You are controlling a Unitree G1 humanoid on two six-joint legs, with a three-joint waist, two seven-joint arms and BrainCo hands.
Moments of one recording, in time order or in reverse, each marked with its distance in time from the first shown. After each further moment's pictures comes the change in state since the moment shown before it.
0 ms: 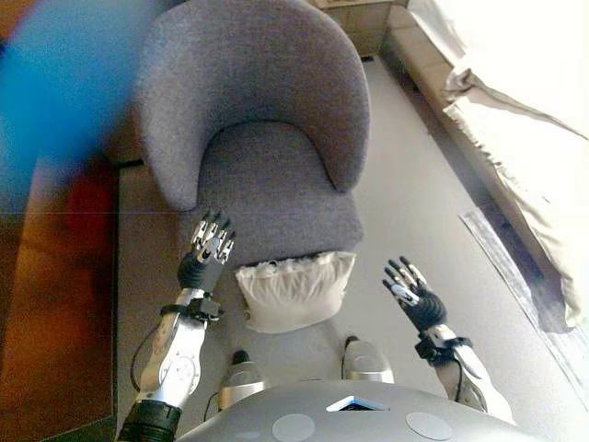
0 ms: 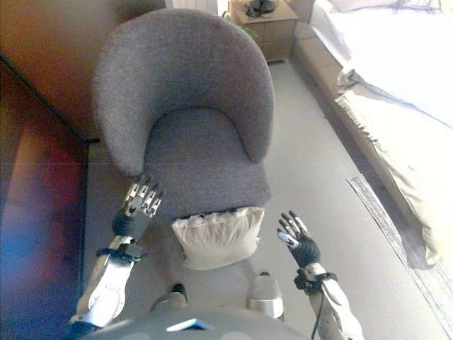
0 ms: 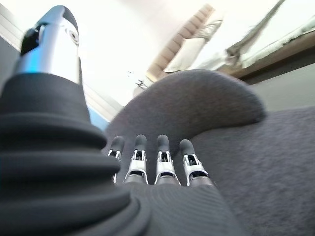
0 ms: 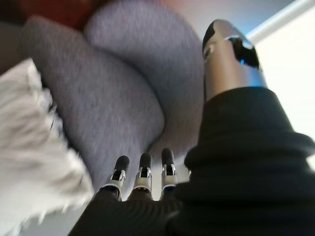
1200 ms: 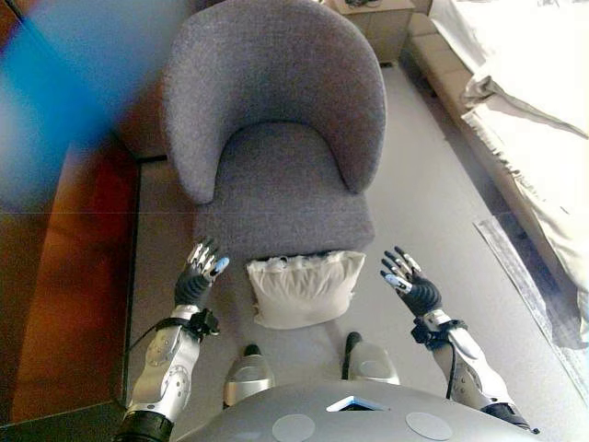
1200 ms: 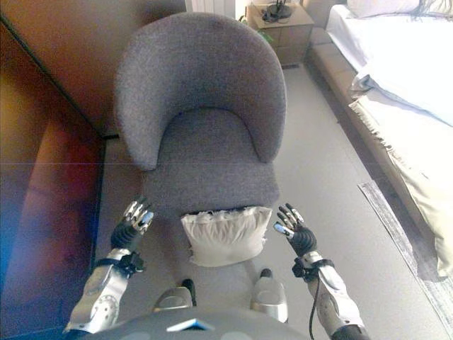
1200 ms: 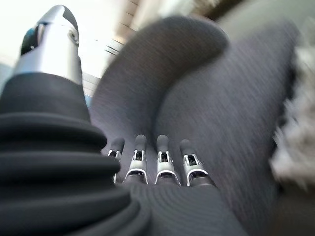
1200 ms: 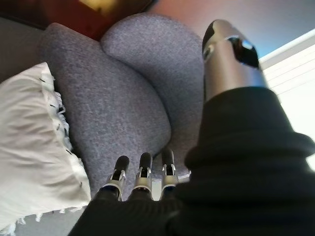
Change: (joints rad) left arm 0.076 0.044 0.020 0.128 0.329 0.020 0.157; right arm -0.048 -0.035 0.023 0.085 -0.073 0.004 -0.009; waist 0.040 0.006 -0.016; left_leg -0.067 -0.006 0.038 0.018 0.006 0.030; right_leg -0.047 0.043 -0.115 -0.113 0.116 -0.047
